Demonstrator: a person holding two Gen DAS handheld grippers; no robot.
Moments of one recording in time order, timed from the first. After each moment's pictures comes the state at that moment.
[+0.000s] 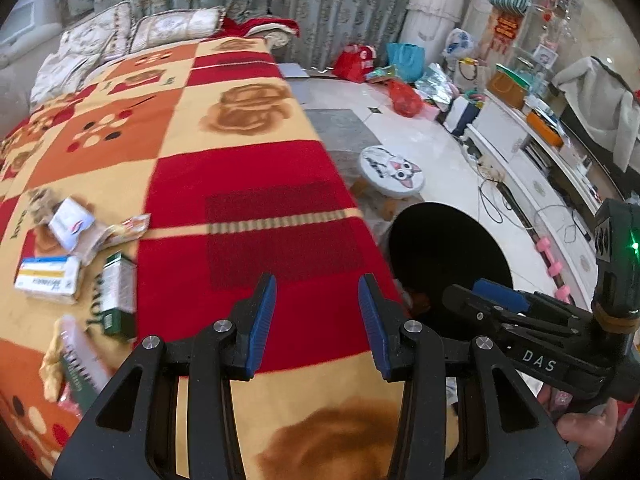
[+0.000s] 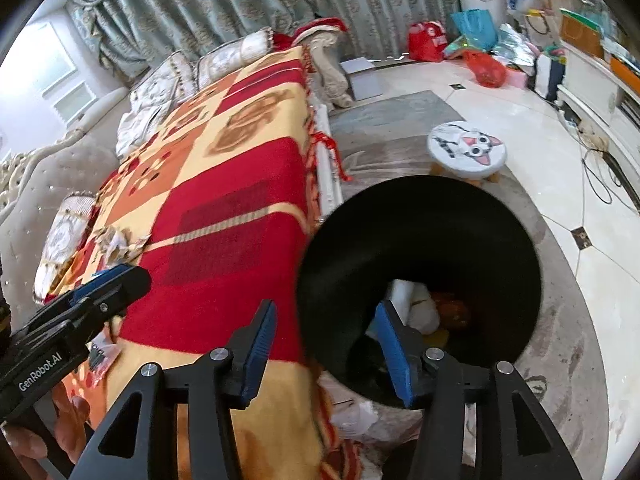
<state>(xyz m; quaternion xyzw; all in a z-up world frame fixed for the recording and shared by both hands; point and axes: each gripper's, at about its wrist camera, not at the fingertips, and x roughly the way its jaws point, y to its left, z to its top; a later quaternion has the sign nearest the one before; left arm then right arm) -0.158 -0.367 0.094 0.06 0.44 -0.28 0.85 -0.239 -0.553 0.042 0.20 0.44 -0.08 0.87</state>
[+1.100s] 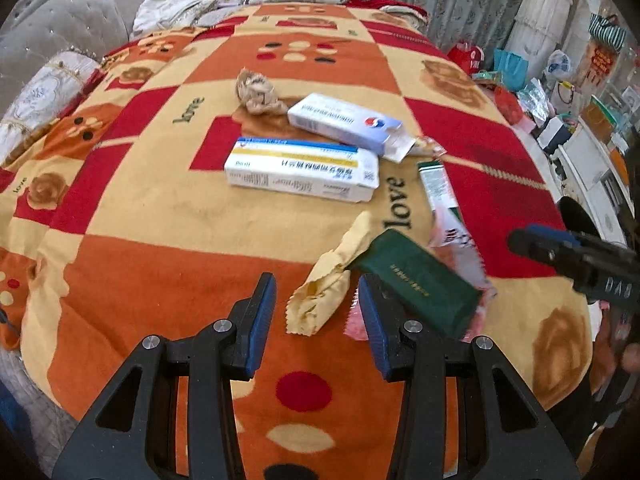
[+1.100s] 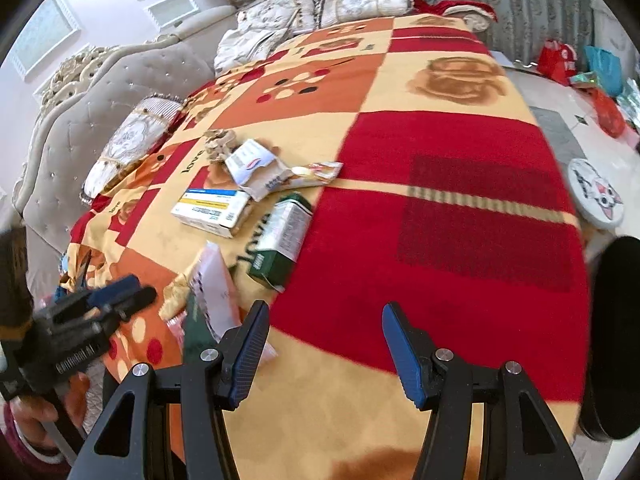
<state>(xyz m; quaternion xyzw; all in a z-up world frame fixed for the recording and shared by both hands) -0.127 -0.132 0.055 0.03 0.49 -0.13 0.86 -0.134 -0.362 0.023 0.12 0.49 0.10 0.86</state>
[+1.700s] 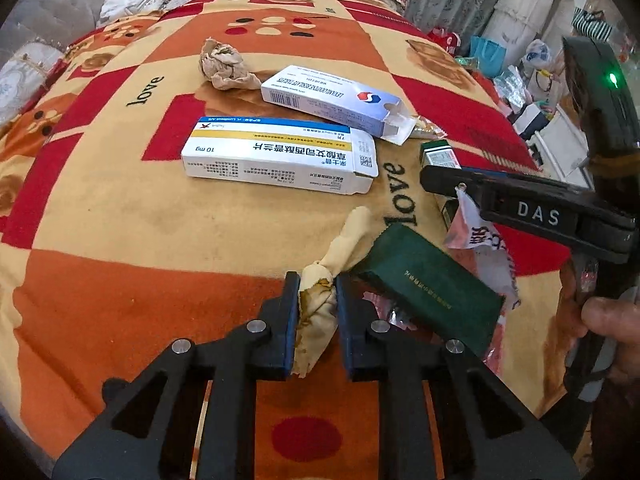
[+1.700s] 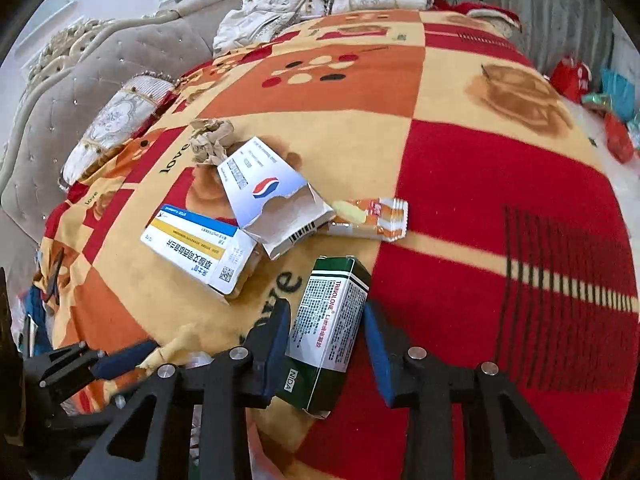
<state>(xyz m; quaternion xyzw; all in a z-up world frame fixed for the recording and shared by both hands) -0.099 -0.133 0.028 0.02 0.52 -0.19 0.84 -0.062 -0.317 -0.002 0.07 0.50 0.08 0.86</state>
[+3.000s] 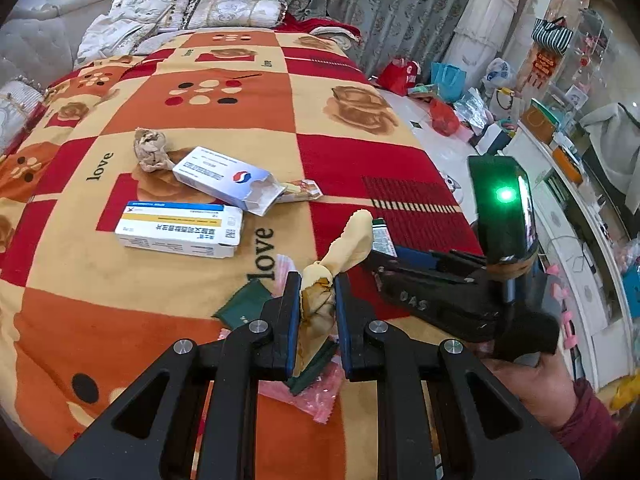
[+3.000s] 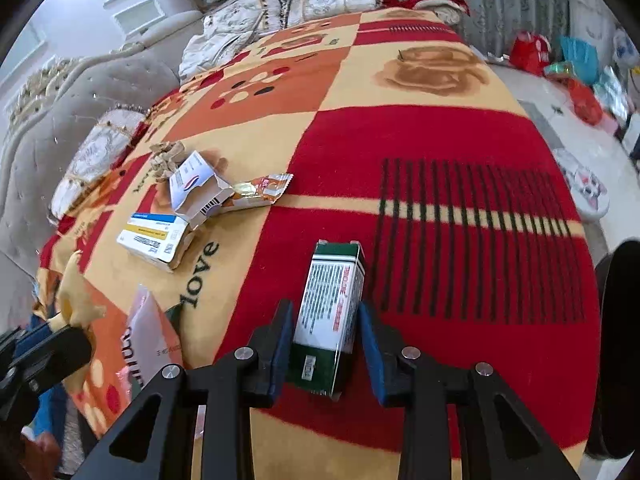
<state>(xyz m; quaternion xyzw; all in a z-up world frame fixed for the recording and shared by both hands) -0.138 -0.206 0.099 0.01 0.45 -0.24 0.86 -0.107 -0.377 -0.003 0.10 0.49 0.03 0.87</state>
